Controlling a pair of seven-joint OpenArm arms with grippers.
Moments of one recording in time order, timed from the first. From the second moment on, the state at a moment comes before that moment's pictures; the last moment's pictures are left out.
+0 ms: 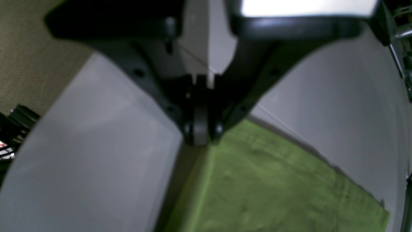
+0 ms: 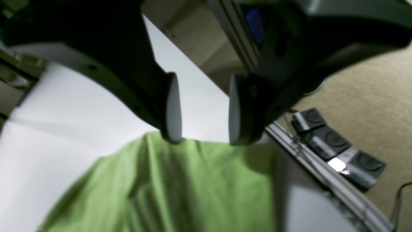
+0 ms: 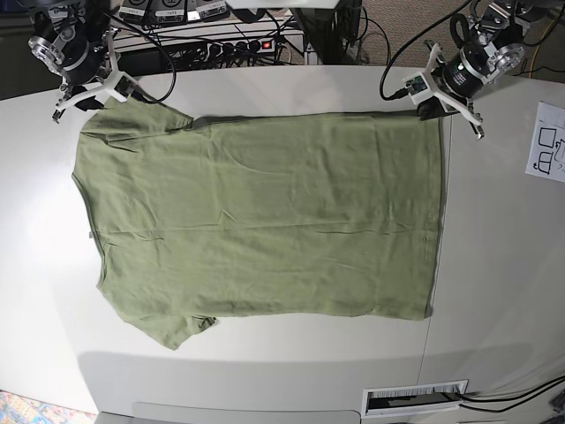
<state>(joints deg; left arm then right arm) 33.2 -36.7 10.8 106.4 22.4 -19.7 11.3 -47.6 41.8 12.9 114.3 -14.0 28.4 -30.4</state>
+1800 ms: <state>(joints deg) 54.7 -48.6 11.0 115.8 39.9 -4.7 18.3 -58.5 43.6 15.3 128.6 -10.7 29.8 -42.3</state>
